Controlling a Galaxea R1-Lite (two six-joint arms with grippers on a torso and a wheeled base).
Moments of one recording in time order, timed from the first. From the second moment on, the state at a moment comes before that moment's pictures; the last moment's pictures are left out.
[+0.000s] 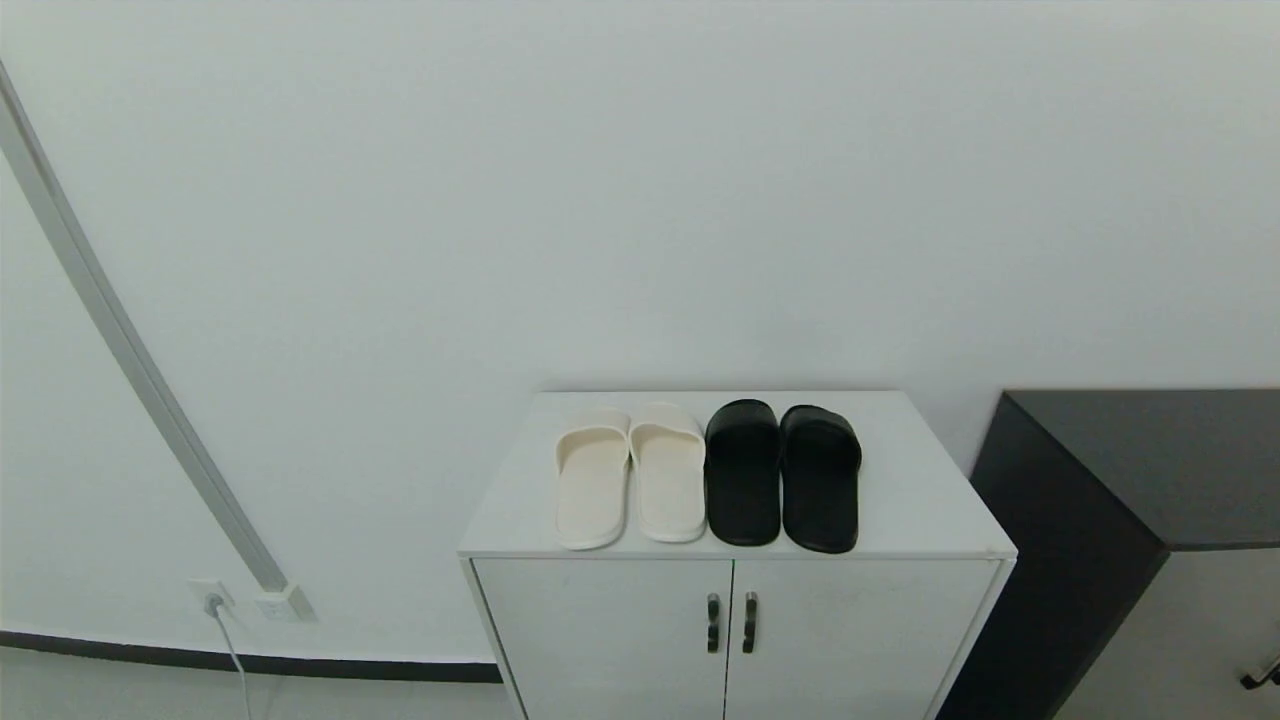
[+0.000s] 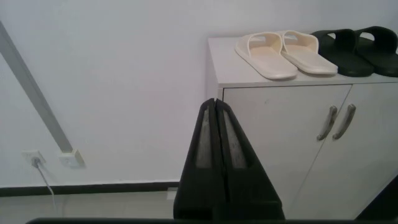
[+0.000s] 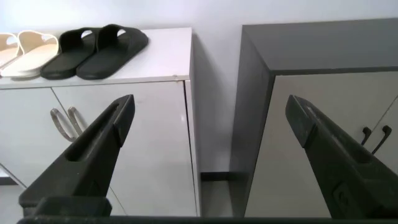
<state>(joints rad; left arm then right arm) 0.00 0.00 0.00 0.00 0.00 0.02 0.00 0.00 0.00 0.00 -0.01 0.00</state>
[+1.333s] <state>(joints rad) 0.00 0.00 0.00 0.00 0.01 0.04 0.60 1.28 -0.48 -0.43 -0.22 0.26</state>
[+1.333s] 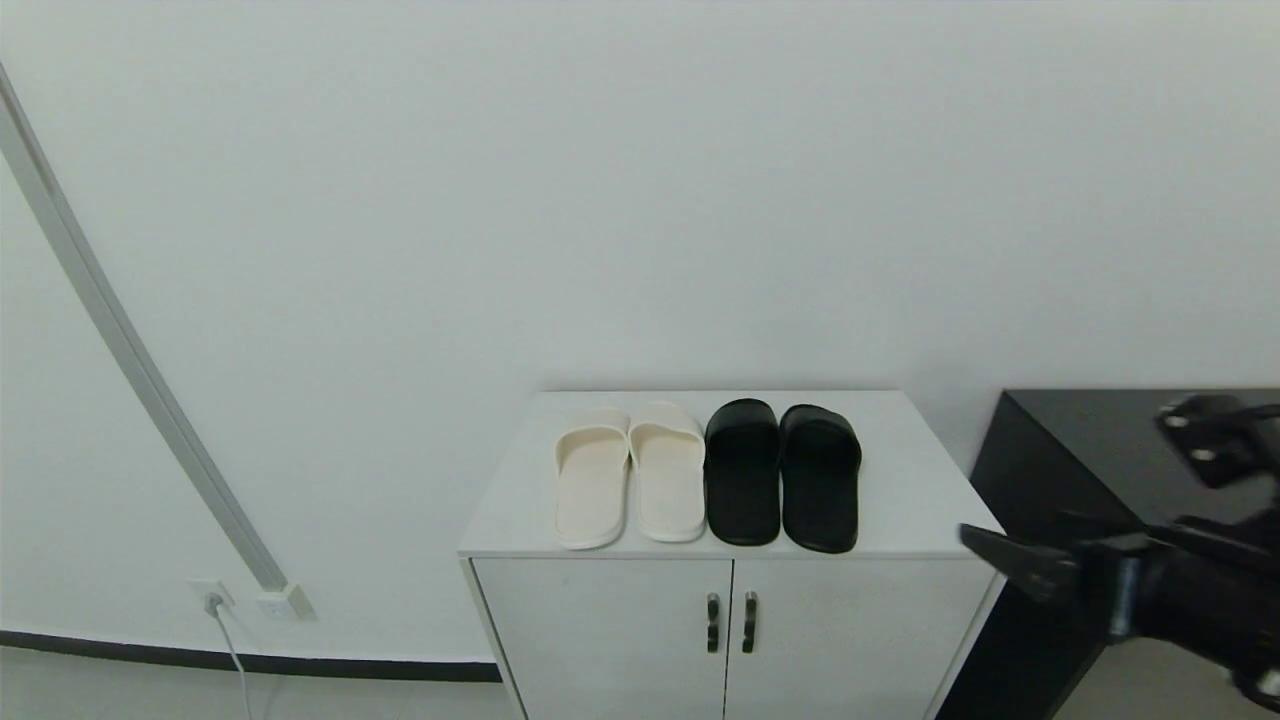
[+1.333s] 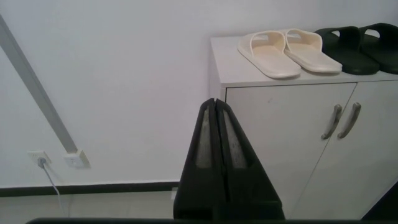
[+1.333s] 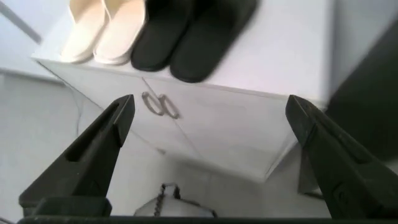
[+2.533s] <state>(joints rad) 0.00 0.00 0.00 0.00 0.01 0.00 0.68 2.22 -1.27 -0.52 -0.67 0.37</state>
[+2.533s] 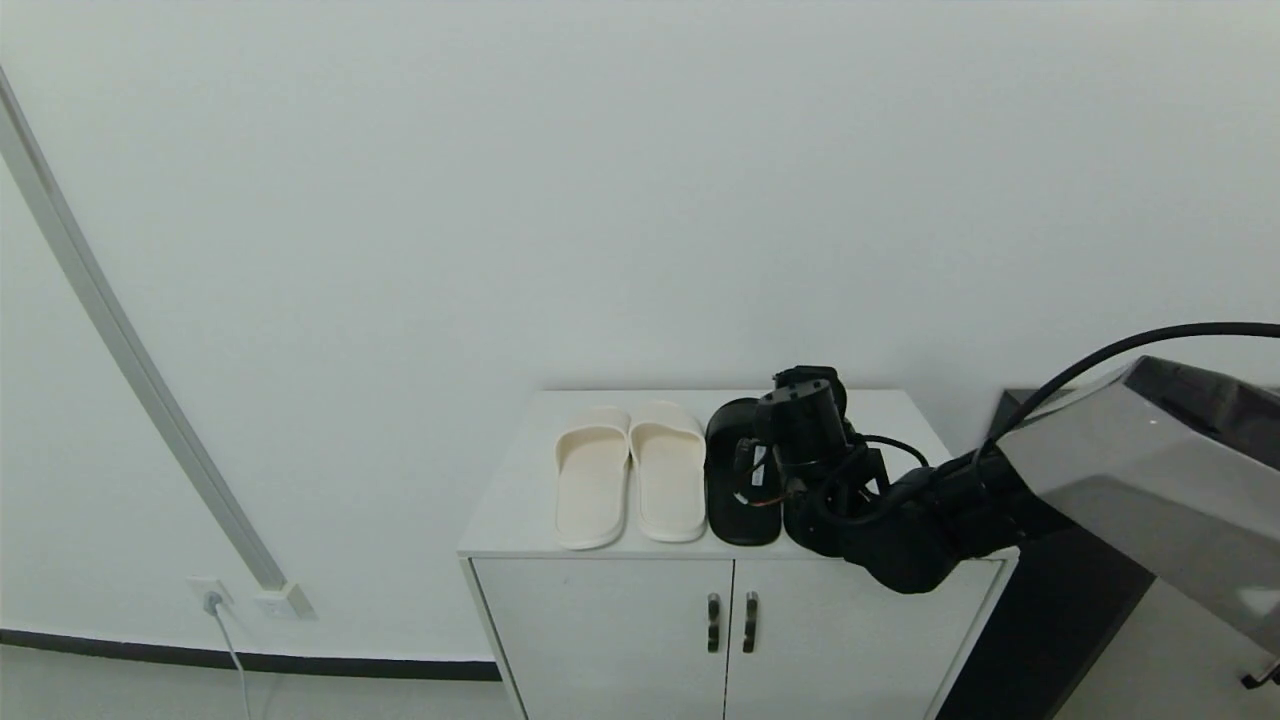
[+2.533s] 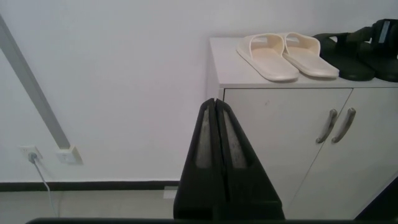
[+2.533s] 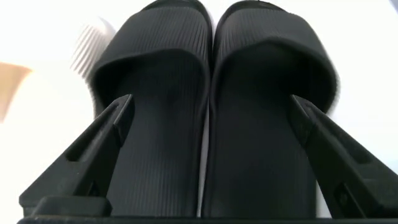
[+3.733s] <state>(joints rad) 0.00 0.00 0.00 0.00 0.01 0.00 0.62 2.39 -1.47 -0.53 -0.66 0.32</state>
